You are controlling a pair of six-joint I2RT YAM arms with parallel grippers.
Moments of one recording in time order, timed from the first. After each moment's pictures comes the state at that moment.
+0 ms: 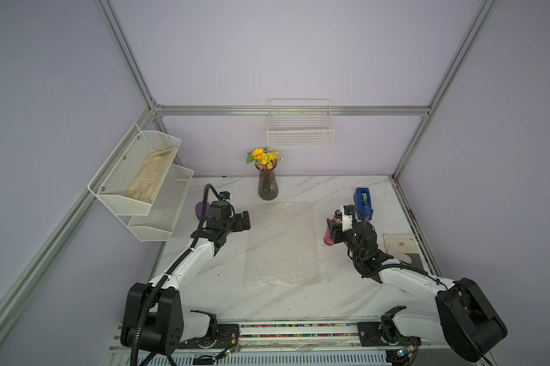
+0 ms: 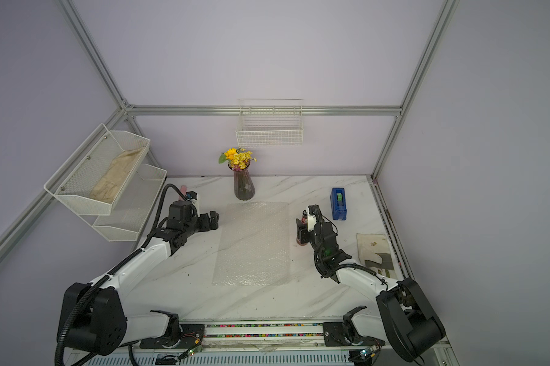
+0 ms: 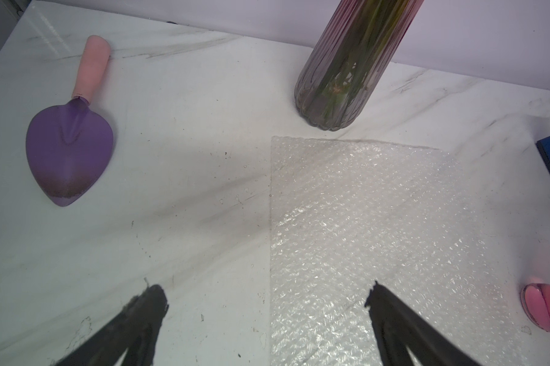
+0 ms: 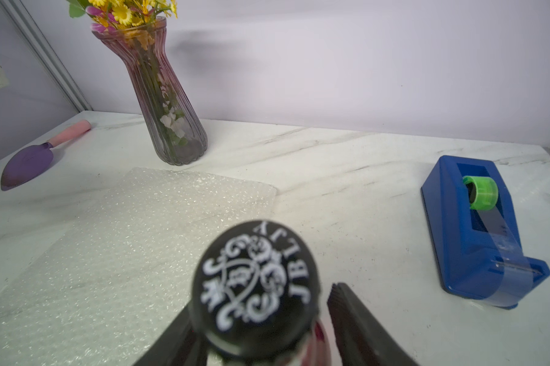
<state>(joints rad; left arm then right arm) -0.18 1.31 0.86 -0.22 -0.04 -0.26 0.44 1.26 0.49 0.49 0.16 0.11</state>
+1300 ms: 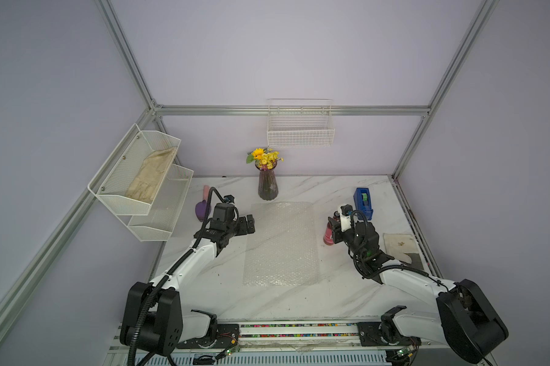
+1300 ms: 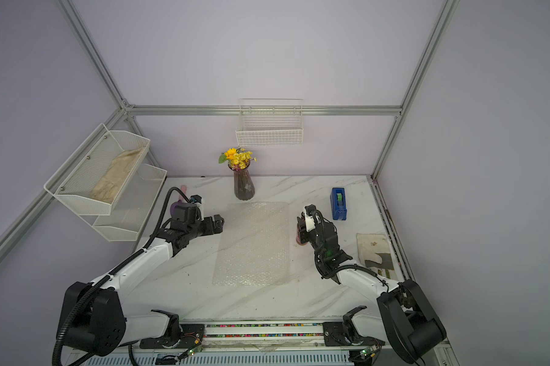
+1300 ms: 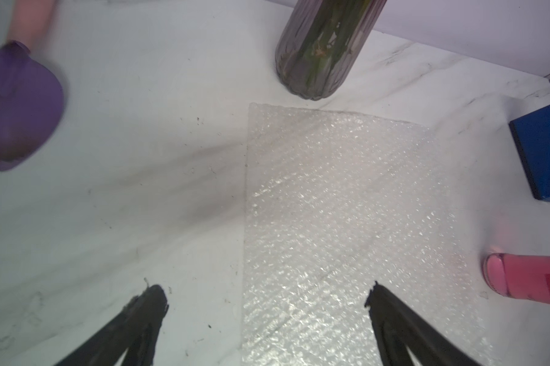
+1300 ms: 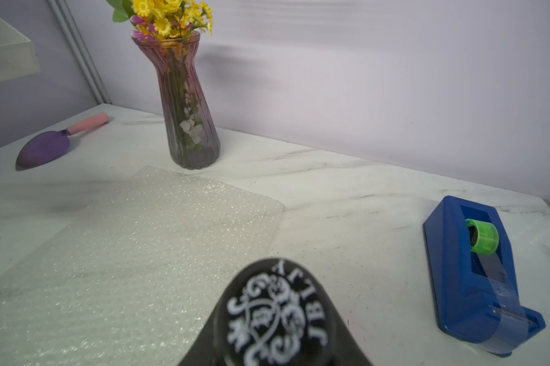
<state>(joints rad) -0.25 1.31 0.86 -0.29 0.02 -0.37 0.44 1.22 0.52 0.47 0.08 -0.02</state>
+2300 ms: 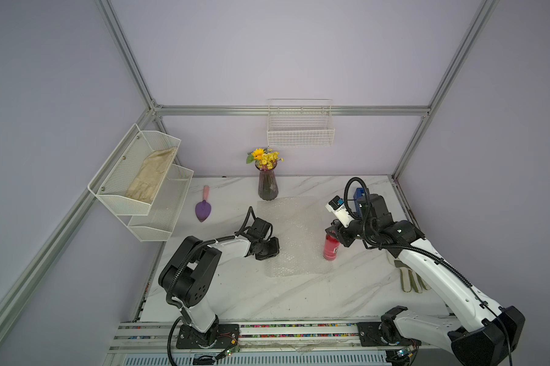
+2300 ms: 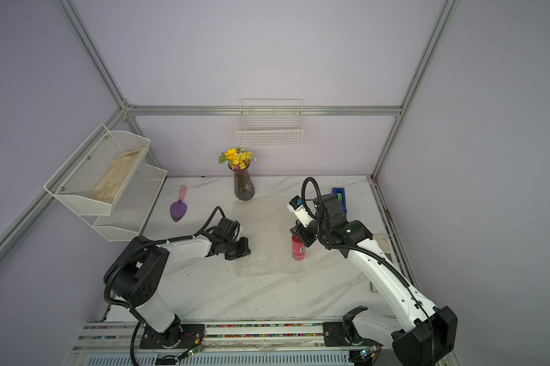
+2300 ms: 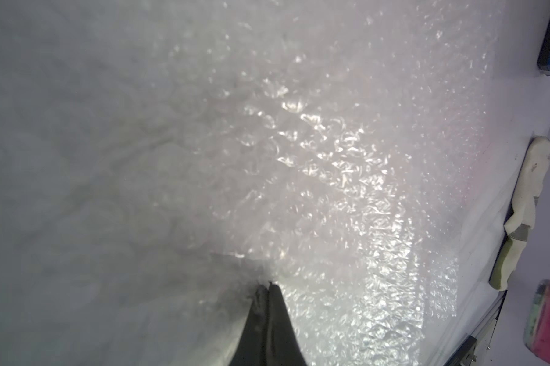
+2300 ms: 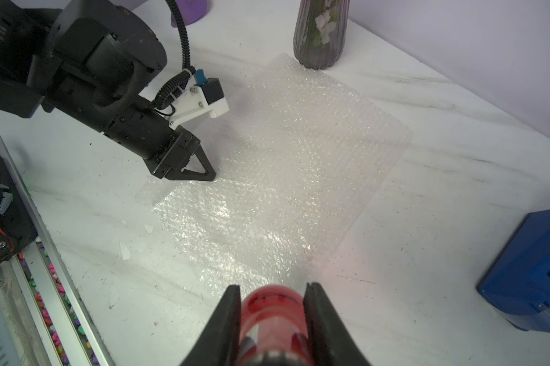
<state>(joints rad) -0.51 1.71 0.87 -0.21 0.29 -0.73 0.44 1.17 1.13 -0.73 -0.28 -0.23</state>
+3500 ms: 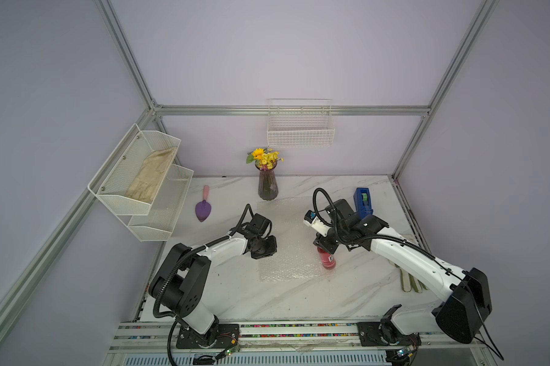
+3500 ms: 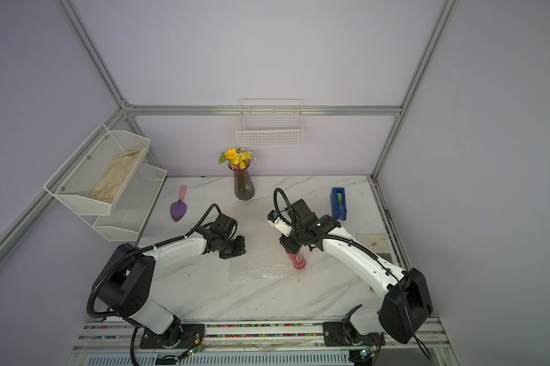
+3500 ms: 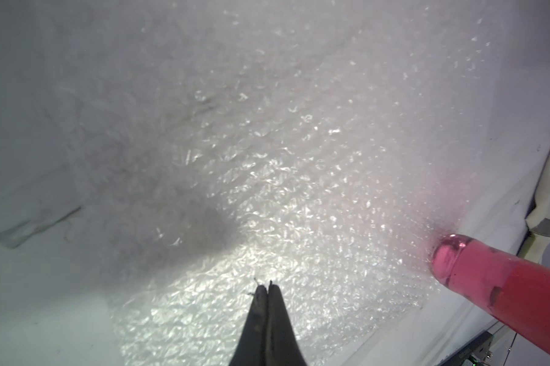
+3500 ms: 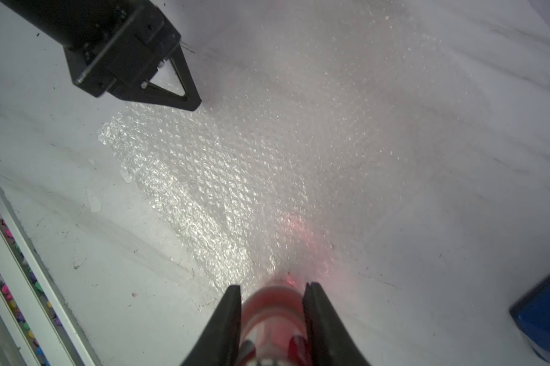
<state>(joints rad) -0.50 1.62 0.92 -0.44 0.22 -0.70 0.64 1.42 1.18 -0.75 -0.13 -0.31</state>
